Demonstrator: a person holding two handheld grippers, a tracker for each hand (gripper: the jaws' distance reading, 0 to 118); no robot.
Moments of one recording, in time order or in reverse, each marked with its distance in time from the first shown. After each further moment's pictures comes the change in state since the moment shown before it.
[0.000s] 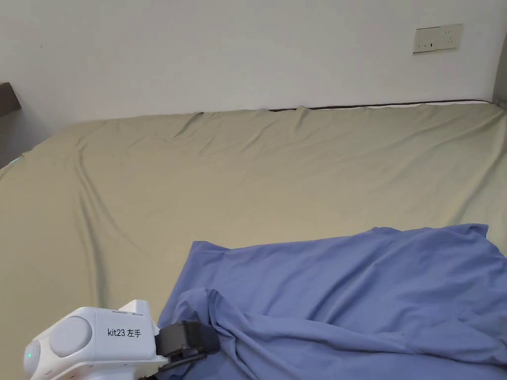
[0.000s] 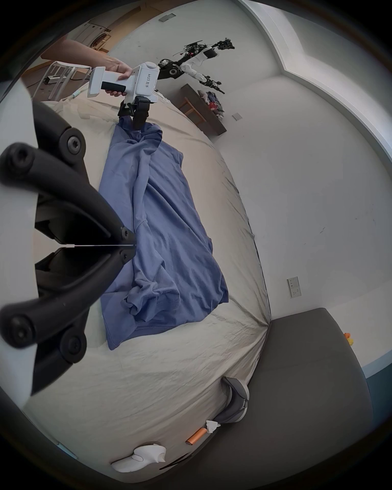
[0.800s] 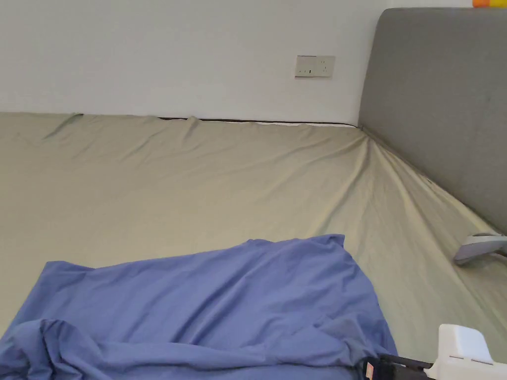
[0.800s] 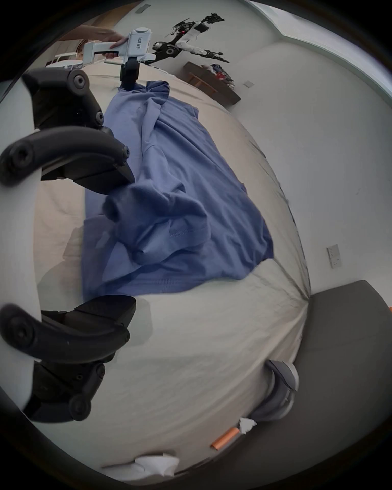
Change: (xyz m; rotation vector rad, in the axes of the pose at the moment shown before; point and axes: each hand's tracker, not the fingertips) left arm 0.017 -0.011 0.011 -0.058 0.256 -0.204; right arm 0.094 -0.001 -0.091 -0.237 -0.101 -0.084
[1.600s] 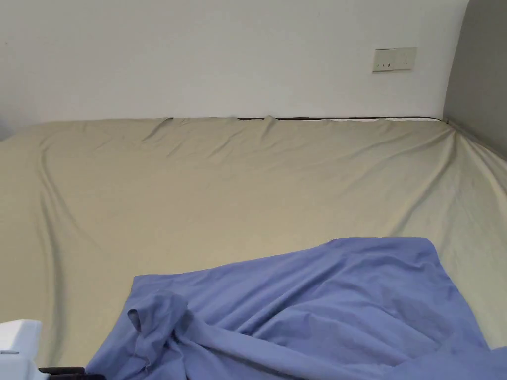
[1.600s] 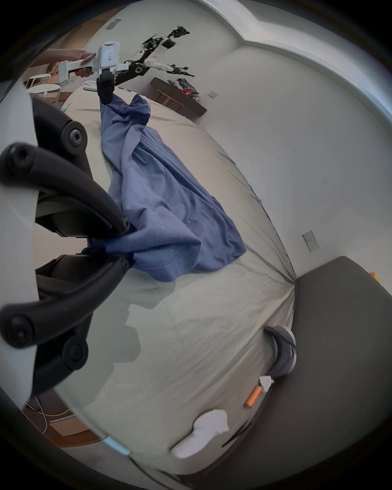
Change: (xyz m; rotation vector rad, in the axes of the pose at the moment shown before) left arm -0.016 -0.068 0.105 0.119 -0.192 -0.084; right arm 0.001 -0.072 0.136 0.151 0.022 -0.161
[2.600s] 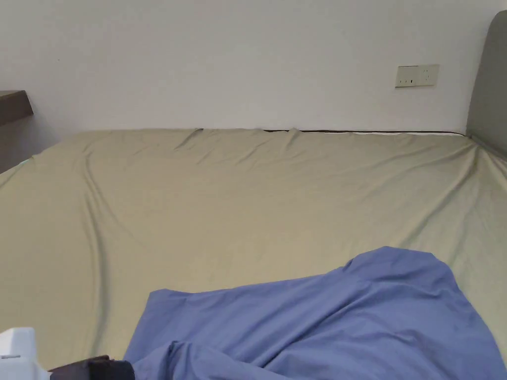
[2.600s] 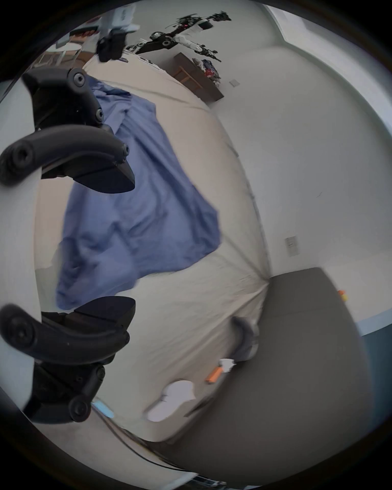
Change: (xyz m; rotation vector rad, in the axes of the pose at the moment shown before) left arm 0.041 -0.059 0.079 0.244 0.094 0.250; right arm -0.067 -0.011 0.032 0.159 -0.122 0.231
